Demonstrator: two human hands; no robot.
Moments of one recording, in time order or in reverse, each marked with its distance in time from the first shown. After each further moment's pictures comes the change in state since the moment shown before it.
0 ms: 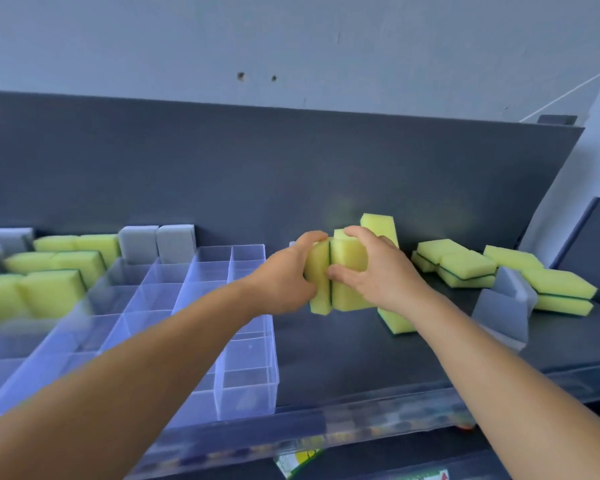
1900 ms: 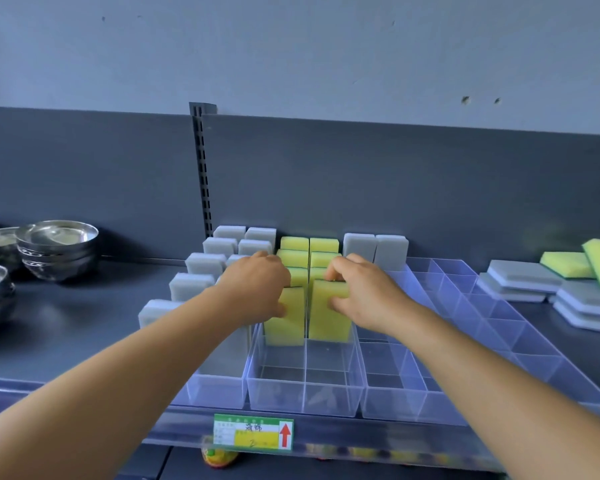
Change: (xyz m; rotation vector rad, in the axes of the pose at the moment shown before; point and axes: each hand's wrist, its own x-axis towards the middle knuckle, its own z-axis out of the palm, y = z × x) left_hand -0.206 -0.232 -0.236 0.830 0.012 -0.265; right_hand -0.026 -0.305 0.213 -0.113 -0.252 -0.363
